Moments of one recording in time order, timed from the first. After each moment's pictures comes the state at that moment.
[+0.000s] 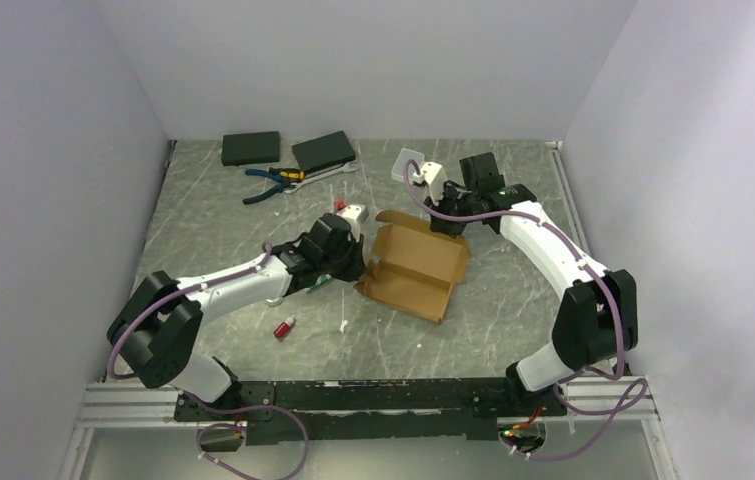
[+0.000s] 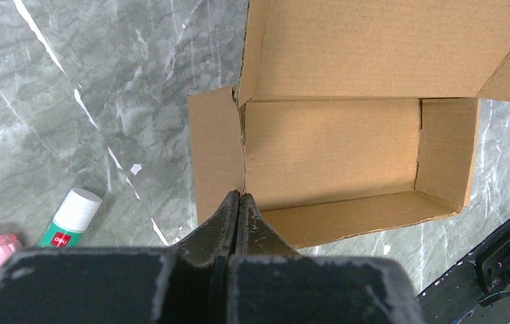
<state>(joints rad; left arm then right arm) -0.76 1.50 0.89 -0.10 0.04 -0.46 0.33 1.52 1.23 -0.62 -0.44 -0.57</state>
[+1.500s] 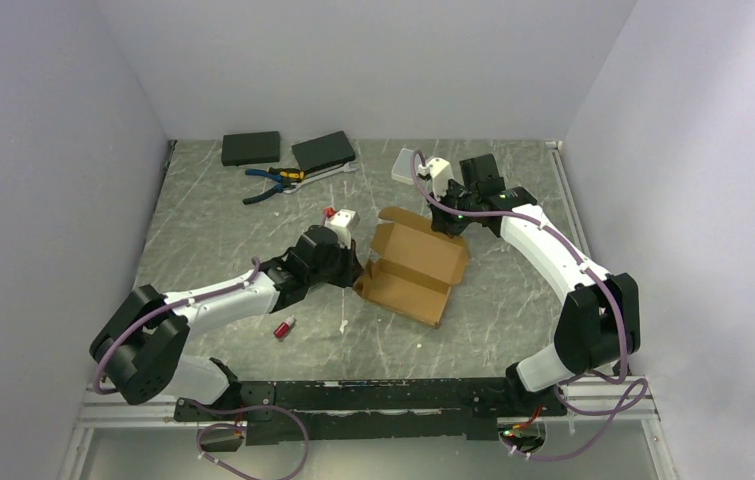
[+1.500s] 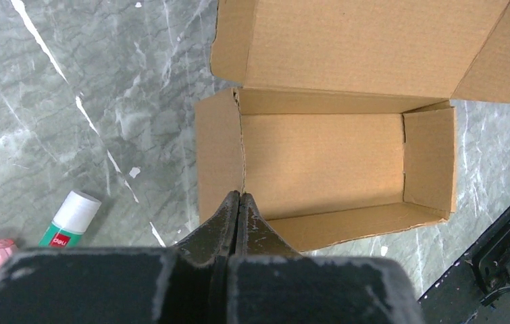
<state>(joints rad) -0.76 1.39 0.72 0.09 0.03 -0.46 0.34 1.50 1.21 -0.57 -0.35 -0.37</state>
